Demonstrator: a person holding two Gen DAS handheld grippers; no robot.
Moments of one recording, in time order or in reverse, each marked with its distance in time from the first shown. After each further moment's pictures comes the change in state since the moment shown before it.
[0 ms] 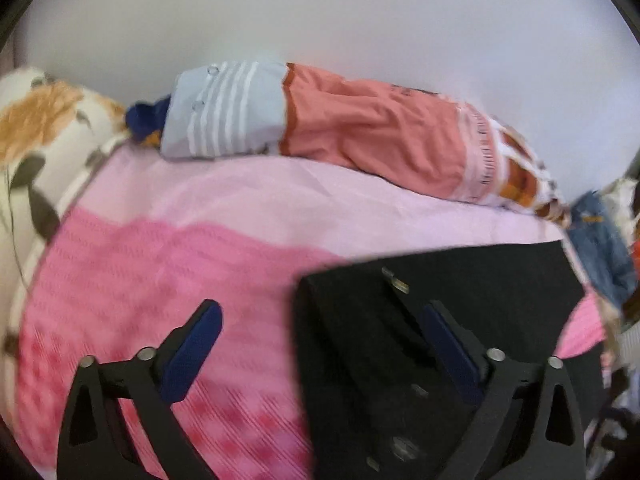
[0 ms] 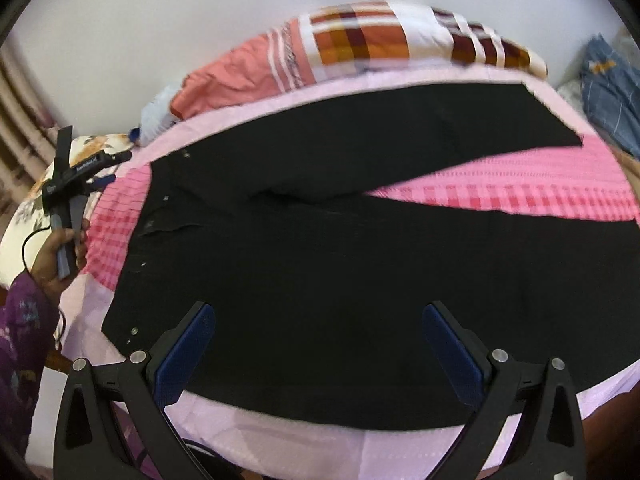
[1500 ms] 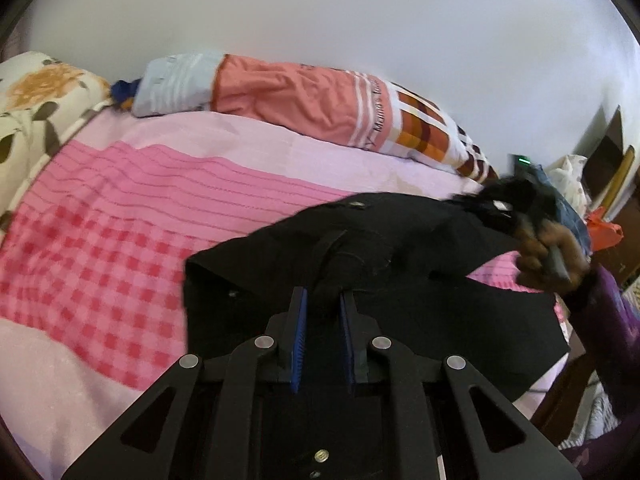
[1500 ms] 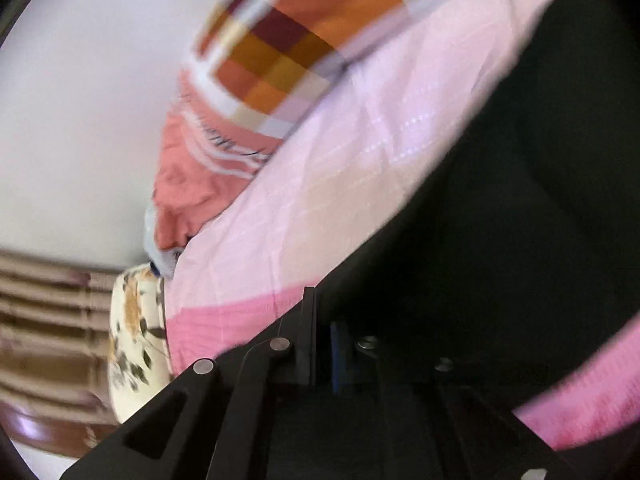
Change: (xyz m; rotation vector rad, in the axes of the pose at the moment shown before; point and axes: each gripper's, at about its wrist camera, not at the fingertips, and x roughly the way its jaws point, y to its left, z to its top) left arm -0.107 -0.091 -0.143 0.004 -0.025 -0.150; right arm 0.147 -0.055 0.179 0.375 0.117 0.368
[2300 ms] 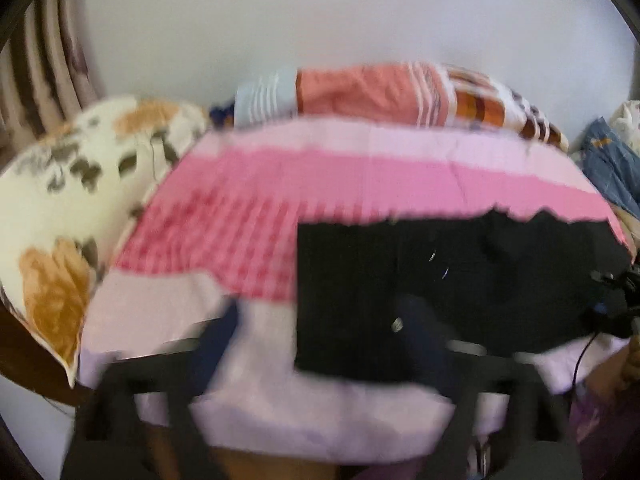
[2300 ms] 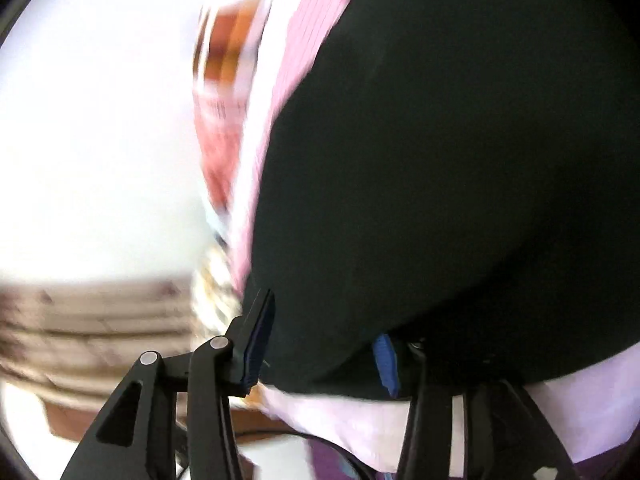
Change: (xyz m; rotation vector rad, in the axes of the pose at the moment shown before) left arm -0.092 -0.048 -0.059 0.123 -0.059 0.368; right arm -0.106 -0.170 -0.217 0.434 -0.059 0.393
